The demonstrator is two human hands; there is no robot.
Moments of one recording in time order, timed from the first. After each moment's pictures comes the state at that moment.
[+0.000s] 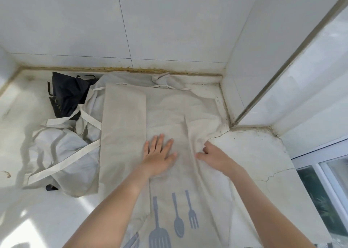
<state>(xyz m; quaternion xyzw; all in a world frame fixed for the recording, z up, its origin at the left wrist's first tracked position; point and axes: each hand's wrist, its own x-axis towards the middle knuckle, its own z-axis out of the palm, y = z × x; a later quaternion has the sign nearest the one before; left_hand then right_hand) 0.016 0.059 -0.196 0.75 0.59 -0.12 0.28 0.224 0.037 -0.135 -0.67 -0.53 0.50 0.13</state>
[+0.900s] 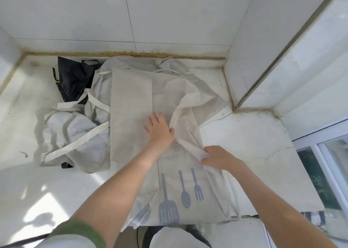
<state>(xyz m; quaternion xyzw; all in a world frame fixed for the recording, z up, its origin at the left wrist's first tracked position) 0.024 0.059 -0.163 0.63 0.72 0.07 0.28 0.218 -0.004 -0.150 -0.68 -0.59 0.42 -0.12</state>
